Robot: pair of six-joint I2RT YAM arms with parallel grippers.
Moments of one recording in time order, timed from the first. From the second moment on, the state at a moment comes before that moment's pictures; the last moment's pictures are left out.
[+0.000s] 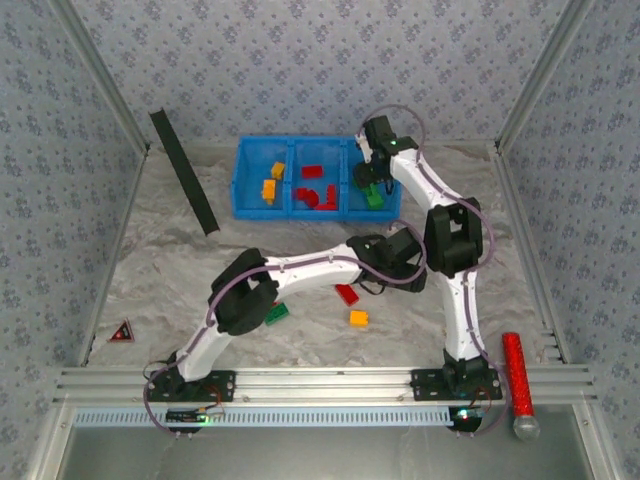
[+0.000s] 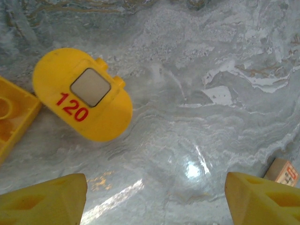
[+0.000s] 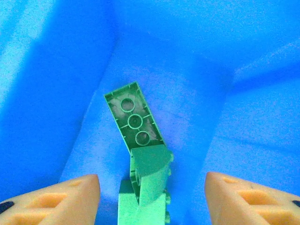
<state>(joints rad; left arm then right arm) -1.15 2.20 1.81 -0.57 -0.02 -0.77 0.32 2.25 2.08 -0.84 0.09 -0.09</state>
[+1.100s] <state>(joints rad) -1.14 2.51 2.22 -0.83 -0.20 -0.75 0.28 1.61 1.63 -0.80 -0.12 -0.01</state>
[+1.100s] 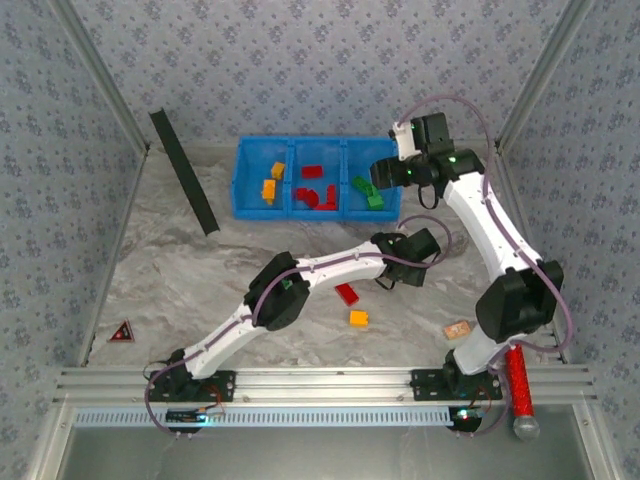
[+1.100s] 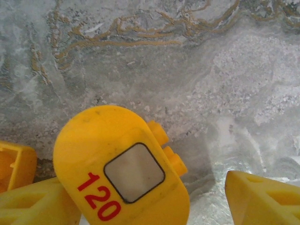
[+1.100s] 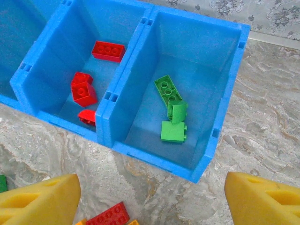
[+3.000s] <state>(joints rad) -0.94 2.14 2.05 -0.94 -0.25 -0.50 0.15 1.07 1.11 -0.63 -0.15 0.15</state>
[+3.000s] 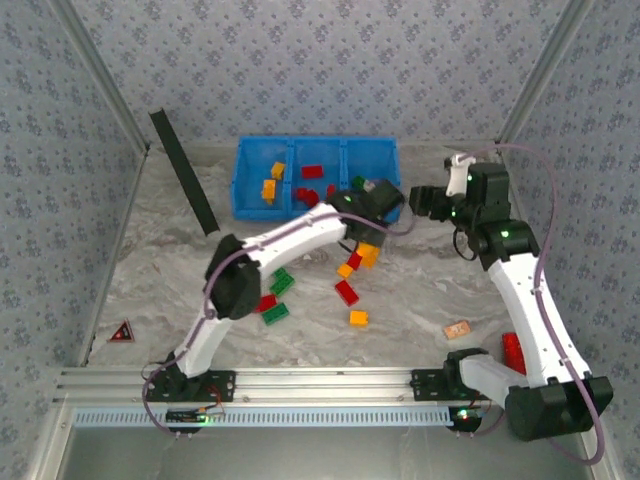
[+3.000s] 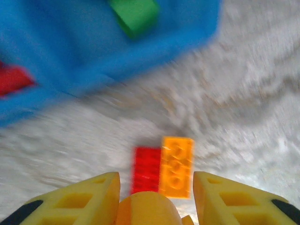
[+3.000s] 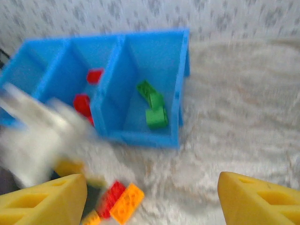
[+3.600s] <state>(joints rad) -0.45 1.99 2.00 -0.80 -0.27 -0.37 0.20 0.96 0.77 -0.72 -0.25 0.25</state>
